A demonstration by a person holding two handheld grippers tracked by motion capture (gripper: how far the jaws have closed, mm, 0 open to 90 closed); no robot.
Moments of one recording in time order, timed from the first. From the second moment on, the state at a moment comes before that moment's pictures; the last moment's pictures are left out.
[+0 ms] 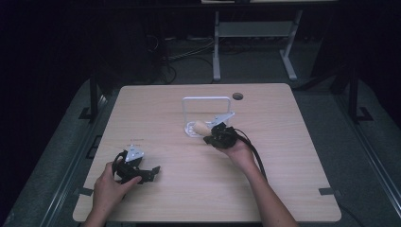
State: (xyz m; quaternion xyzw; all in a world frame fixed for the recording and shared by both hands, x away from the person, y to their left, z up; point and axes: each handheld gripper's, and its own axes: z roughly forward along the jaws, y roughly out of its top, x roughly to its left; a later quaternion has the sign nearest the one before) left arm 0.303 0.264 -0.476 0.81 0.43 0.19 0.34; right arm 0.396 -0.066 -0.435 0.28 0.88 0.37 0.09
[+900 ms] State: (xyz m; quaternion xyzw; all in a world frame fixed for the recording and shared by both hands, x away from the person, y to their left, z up) left arm 0.303 0.264 -0.476 0.81 0.43 0.19 0.34; right arm 0.412 -0.080 -0.455 0.32 0.87 0.35 0.10
